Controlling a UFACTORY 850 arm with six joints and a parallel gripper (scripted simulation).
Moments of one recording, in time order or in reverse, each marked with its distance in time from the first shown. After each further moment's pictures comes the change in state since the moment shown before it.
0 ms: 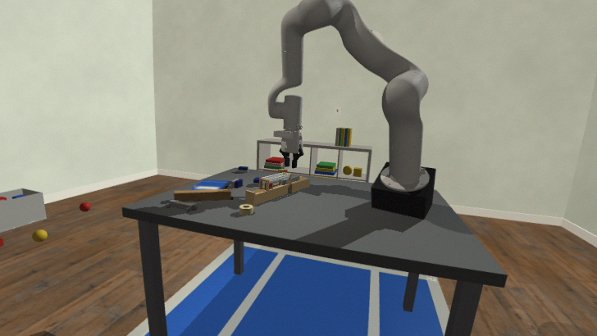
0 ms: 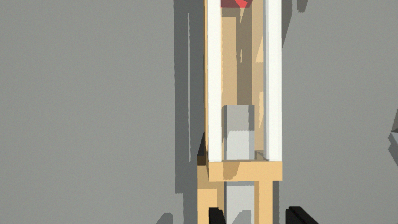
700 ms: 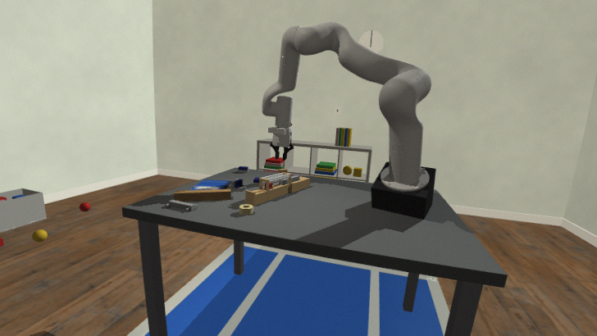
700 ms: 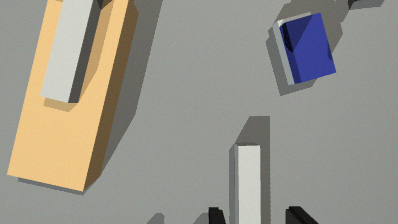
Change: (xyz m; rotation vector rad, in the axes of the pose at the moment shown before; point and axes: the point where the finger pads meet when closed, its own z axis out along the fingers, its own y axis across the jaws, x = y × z) arm -0.110 0.145 -0.006 -0.040 -0.008 -0.247
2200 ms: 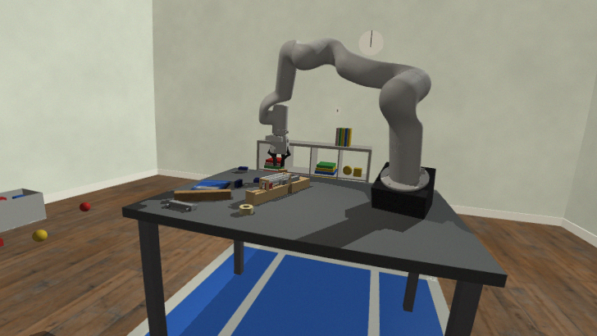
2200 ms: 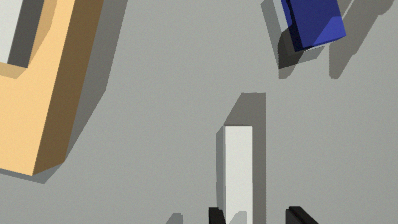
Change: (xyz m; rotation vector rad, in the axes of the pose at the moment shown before) arm -0.022 0.020 0.045 0.040 0.013 -0.007
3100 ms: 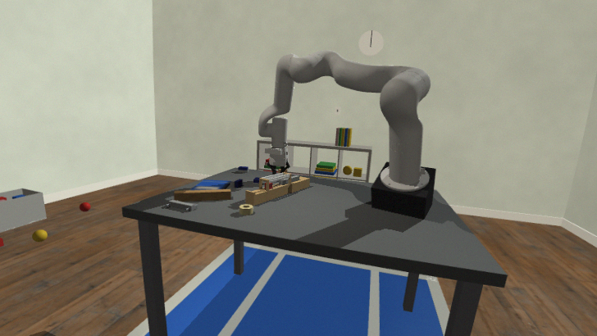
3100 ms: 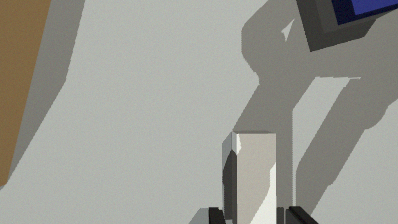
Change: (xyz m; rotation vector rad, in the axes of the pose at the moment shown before) arm -0.001 0.002 0.068 0.000 0.000 0.000
